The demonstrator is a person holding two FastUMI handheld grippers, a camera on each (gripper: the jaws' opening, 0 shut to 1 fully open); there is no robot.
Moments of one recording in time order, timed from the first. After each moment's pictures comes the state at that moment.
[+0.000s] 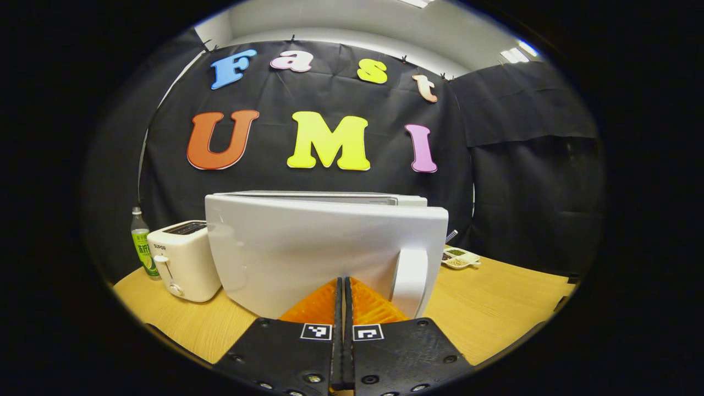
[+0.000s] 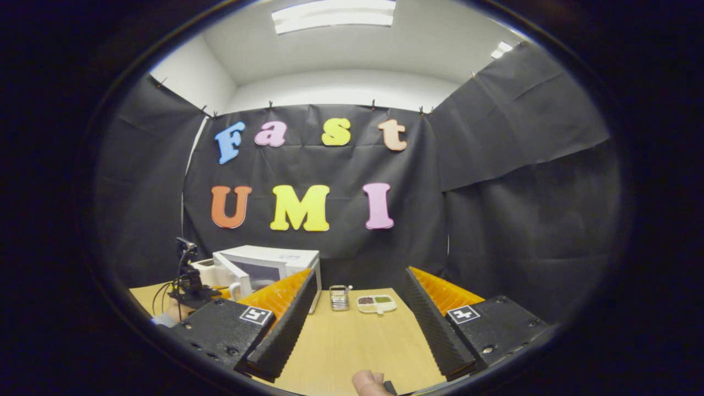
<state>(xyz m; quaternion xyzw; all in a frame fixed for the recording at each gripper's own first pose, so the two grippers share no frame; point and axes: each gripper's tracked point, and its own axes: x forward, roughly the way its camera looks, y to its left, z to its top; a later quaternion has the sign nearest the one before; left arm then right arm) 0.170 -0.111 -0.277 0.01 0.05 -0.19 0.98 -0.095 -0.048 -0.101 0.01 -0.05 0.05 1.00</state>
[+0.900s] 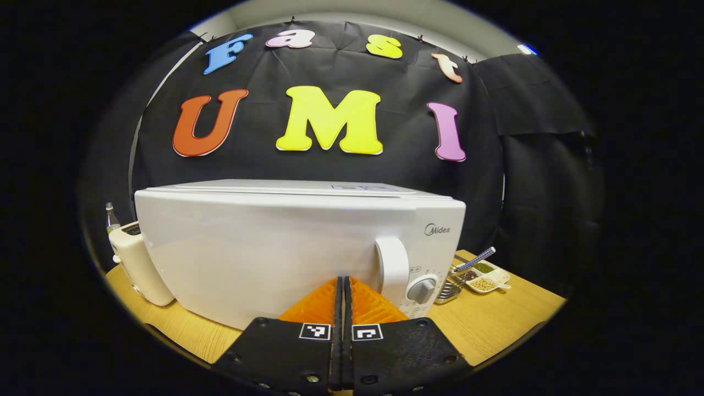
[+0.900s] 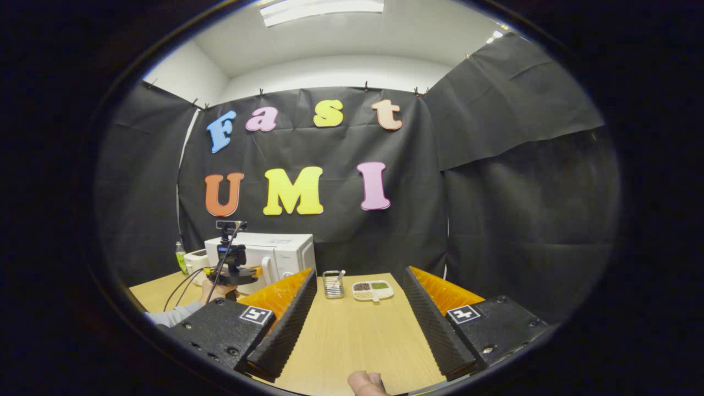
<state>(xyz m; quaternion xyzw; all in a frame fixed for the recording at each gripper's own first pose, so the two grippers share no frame) 0.294 -0.189 -0.278 0.01 0.08 -0.13 0.99 -0.051 -0.085 -0.139 0.02 -0.01 0.04 1.00</state>
